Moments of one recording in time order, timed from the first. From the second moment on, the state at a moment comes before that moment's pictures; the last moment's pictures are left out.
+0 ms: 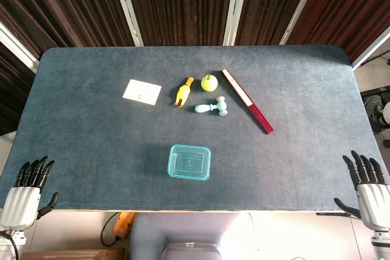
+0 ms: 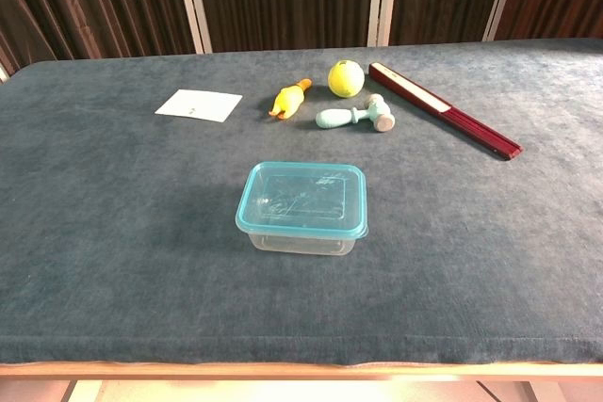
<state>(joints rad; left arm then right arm) -0.05 -1.27 0.02 -1.45 1.61 1.56 0.06 -0.04 -1.14 0.01 -1.55 -1.57 1.58 -0.10</state>
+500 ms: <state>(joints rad) -0.18 -1.30 0.06 -1.41 1.77 1.46 -0.24 -0.04 -1.13 0.00 -1.56 -1.59 1.59 -0.07</state>
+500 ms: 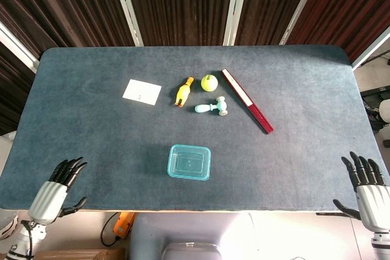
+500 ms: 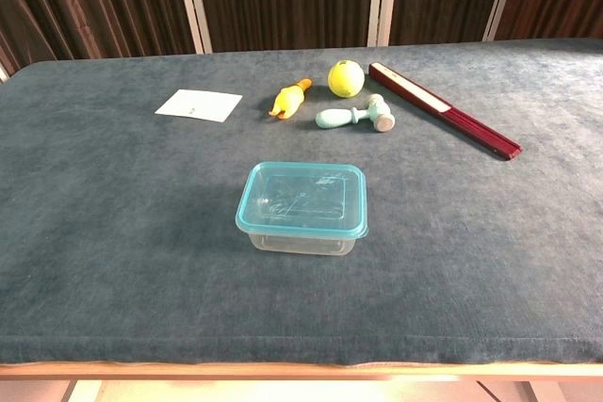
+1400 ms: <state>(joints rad) -0.62 -1.75 -0.09 -1.26 1.65 1.04 -0.20 -0.06 -1.07 -0.02 -1.54 -1.66 1.64 0.12</state>
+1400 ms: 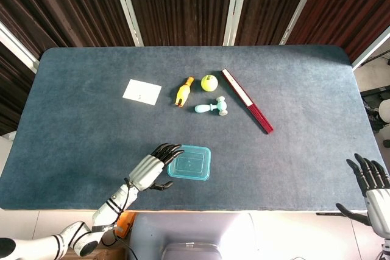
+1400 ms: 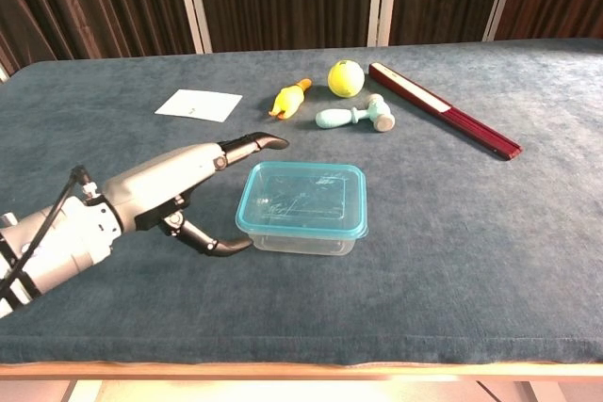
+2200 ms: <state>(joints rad) -0.74 -1.80 -0.12 -1.17 1.54 0.93 -0.18 -0.07 -1.05 -0.03 -1.53 -1.67 1.66 0.16</state>
